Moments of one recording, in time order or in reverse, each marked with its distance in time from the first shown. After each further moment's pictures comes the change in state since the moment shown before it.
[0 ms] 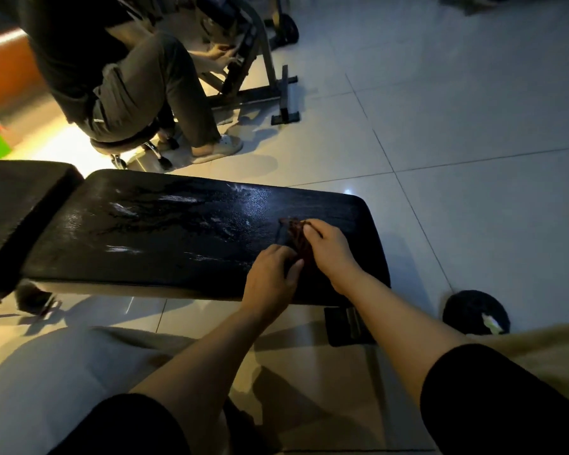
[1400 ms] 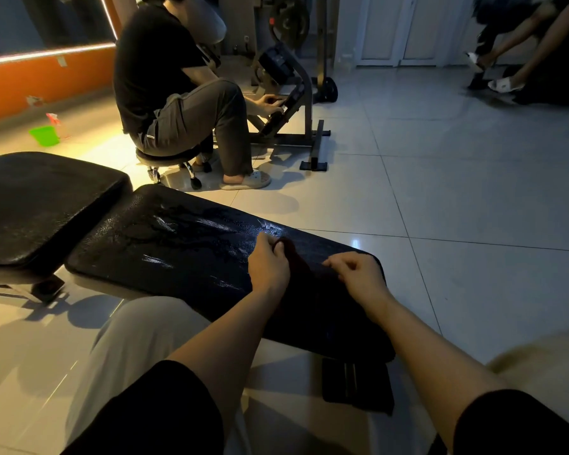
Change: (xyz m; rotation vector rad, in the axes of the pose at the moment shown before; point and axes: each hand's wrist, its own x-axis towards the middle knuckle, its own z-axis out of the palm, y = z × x) left_hand 0.054 0.012 -0.060 -0.515 0.426 -0.488; right_hand 0.020 -0.039 -0.029 -0.142 -0.030 -0.160
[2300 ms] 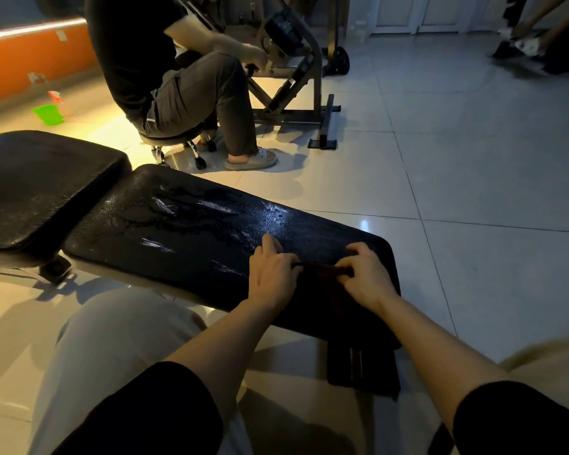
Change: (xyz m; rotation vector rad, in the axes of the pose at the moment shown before) left_hand -0.004 -0.044 0.004 0.706 -0.238 0.350; right_hand 0.013 0.040 0.003 -0.660 -0.216 -0.055
